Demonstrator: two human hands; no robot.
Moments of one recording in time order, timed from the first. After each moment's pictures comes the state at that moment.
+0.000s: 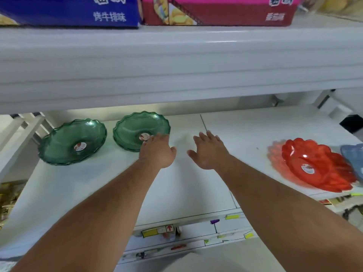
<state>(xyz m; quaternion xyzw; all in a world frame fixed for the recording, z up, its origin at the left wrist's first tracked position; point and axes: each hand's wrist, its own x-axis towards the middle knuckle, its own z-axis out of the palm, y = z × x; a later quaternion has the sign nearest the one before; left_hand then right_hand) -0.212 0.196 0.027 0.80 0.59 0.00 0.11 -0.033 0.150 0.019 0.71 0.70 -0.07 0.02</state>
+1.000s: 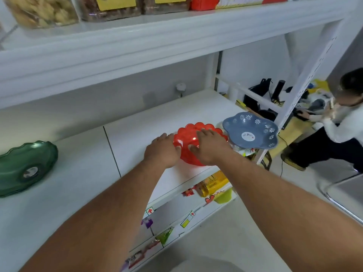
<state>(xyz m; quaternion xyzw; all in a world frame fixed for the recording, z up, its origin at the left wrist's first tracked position) 0.133 0.051 0.050 0.89 0.44 0.00 0.13 0.275 -0.040 0.047 0.84 0.54 -0.08 -0.04</state>
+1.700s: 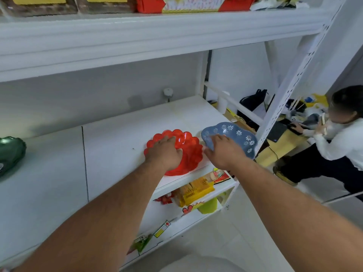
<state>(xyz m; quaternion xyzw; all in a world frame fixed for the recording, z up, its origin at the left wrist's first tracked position) 0.241 0.011 0.030 0.88 0.45 0.02 0.16 0.412 -0.101 0.034 0.85 0.52 -0.08 -0.07</state>
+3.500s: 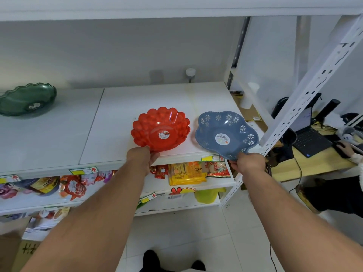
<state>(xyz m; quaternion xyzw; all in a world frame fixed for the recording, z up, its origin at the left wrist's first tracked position) 0.264 -0.059 -0.031 0.15 0.66 0.43 0.60 0.548 -0.154 -0.039 0.80 0.09 -0.36 -0.48</state>
